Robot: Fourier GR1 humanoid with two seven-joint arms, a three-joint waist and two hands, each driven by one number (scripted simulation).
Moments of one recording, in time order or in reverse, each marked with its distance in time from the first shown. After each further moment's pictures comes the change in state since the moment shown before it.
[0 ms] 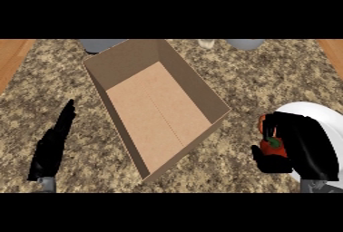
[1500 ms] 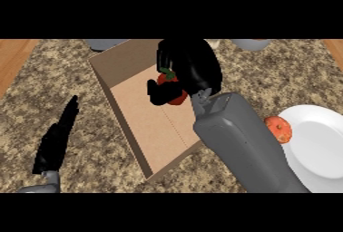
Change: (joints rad) left arm -0.045 -0.013 0.013 0.040 -0.016 -0.017 -0.018; right arm -0.827 0.258 0.133 0.560 -0.297 -0.195 0.236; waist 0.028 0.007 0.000
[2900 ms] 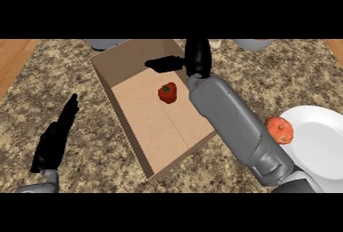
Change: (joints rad) left arm -0.009 0.004 0.007 -0.006 0.000 -0.021 0.004; right arm -0.159 -0.002 -0.040 0.589 -0.546 -0.722 -0.403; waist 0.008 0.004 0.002
